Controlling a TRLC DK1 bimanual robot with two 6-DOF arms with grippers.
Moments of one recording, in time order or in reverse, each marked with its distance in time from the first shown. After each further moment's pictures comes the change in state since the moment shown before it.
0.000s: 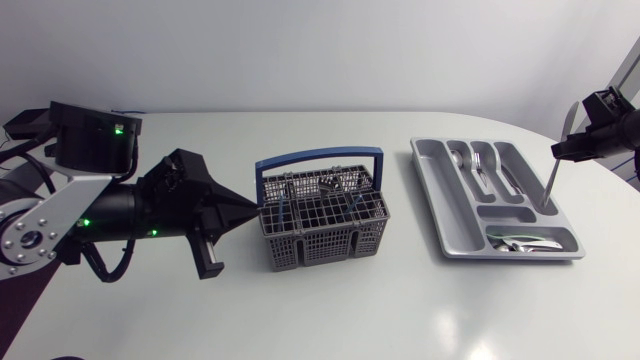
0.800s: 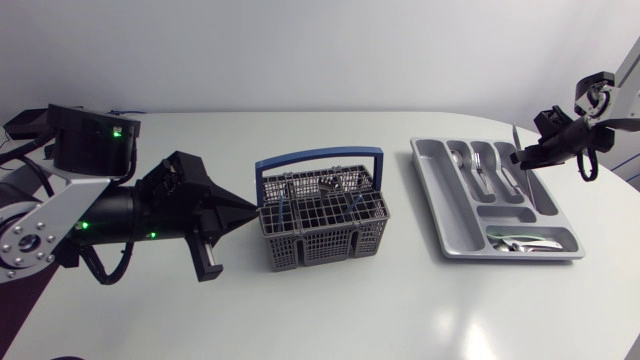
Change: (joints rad) left arm 0.000 -0.008 -0.009 0.000 -0.003 0.003; right arm 0.080 0.375 0.288 -0.024 0.121 0.065
